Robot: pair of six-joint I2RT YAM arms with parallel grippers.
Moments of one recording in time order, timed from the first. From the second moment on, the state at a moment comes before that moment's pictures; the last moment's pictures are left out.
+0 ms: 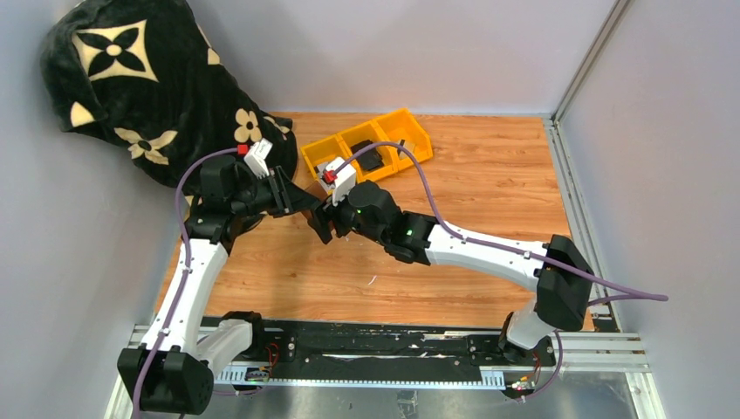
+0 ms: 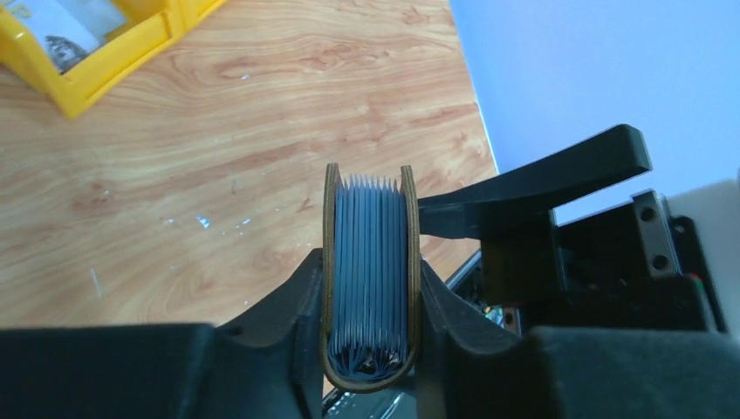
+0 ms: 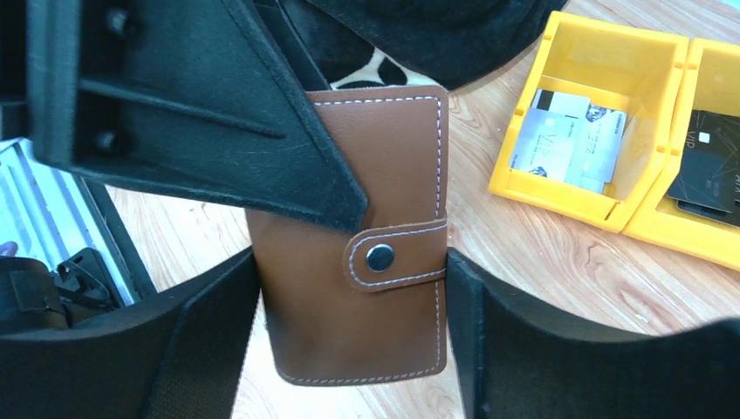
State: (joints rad) left arm -0.04 0.98 0.89 -0.38 0.80 -0.53; right arm 1.12 1.57 1.25 0.05 0.17 0.16
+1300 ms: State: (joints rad) left arm -0.04 0.96 0.98 -0.54 0.72 -0.52; right arm 1.18 1.54 1.37 -0.06 0.32 0.13
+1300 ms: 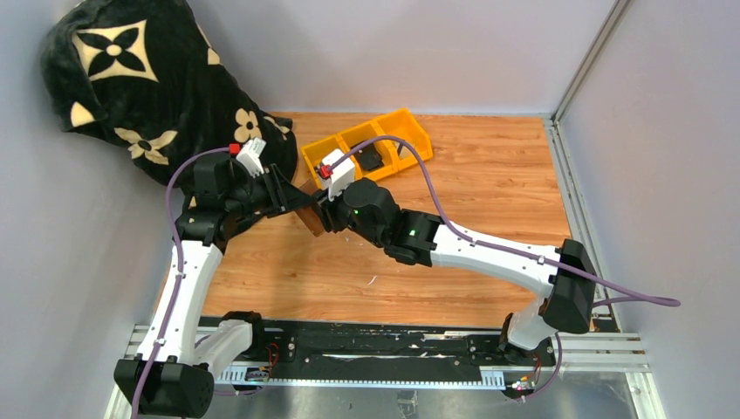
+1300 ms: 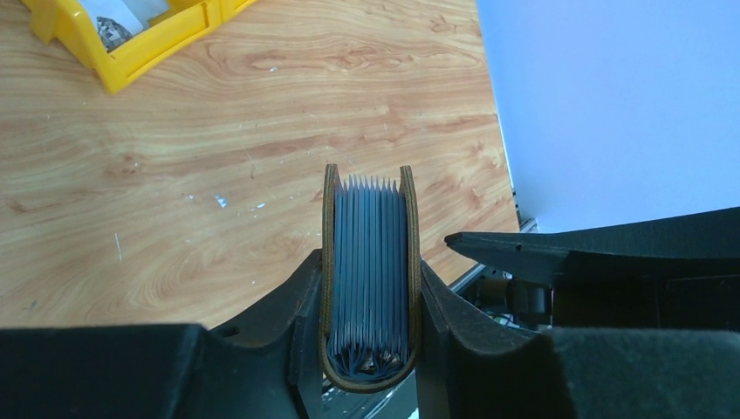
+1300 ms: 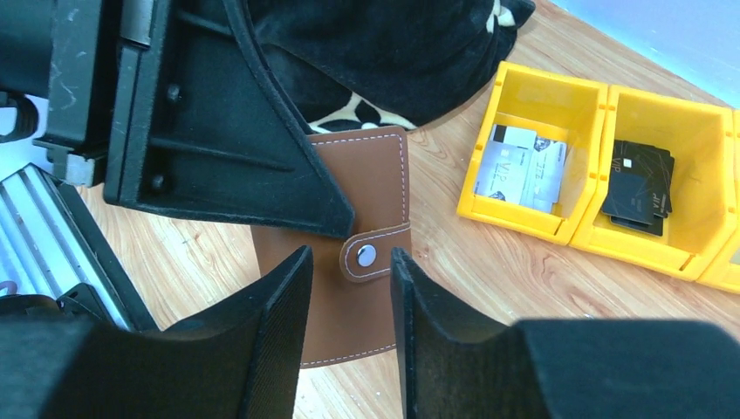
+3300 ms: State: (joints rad) left arm -0.04 0.93 1.06 -0.60 0.81 -0.47; right arm 0.99 1.42 1.34 -0.18 0.24 0.13
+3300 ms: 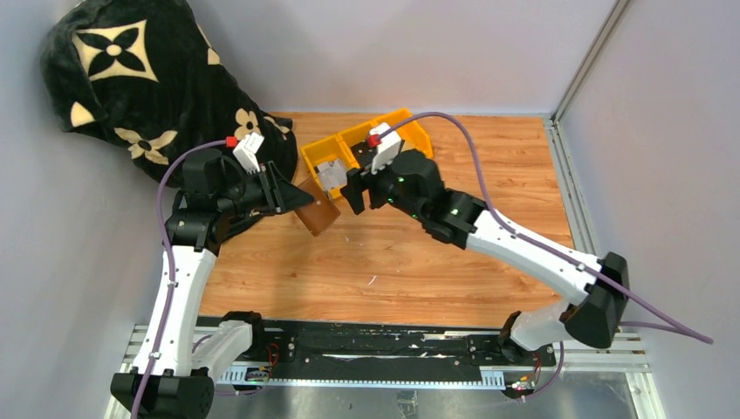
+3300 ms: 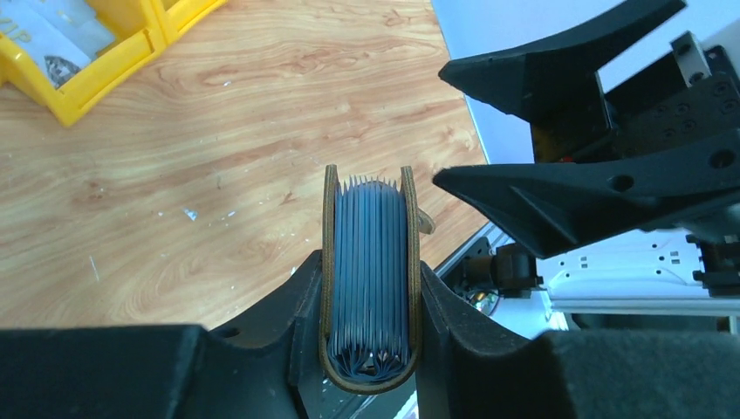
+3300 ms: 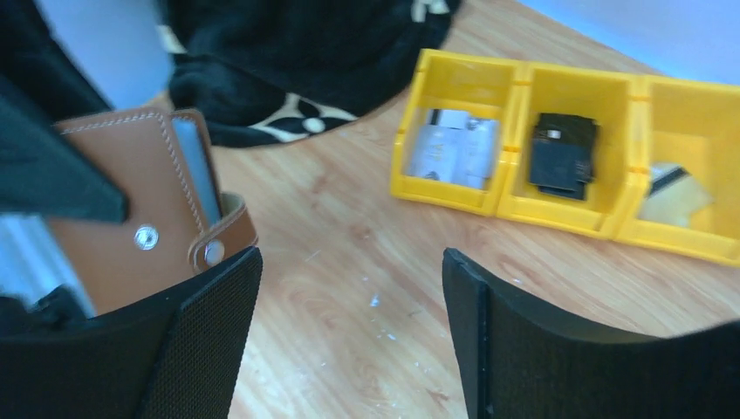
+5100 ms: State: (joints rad) left arm -0.04 0.82 1.08 -0.28 0.99 -0.77; right arm 0.84 1.45 0.92 1.01 -0.43 0.99
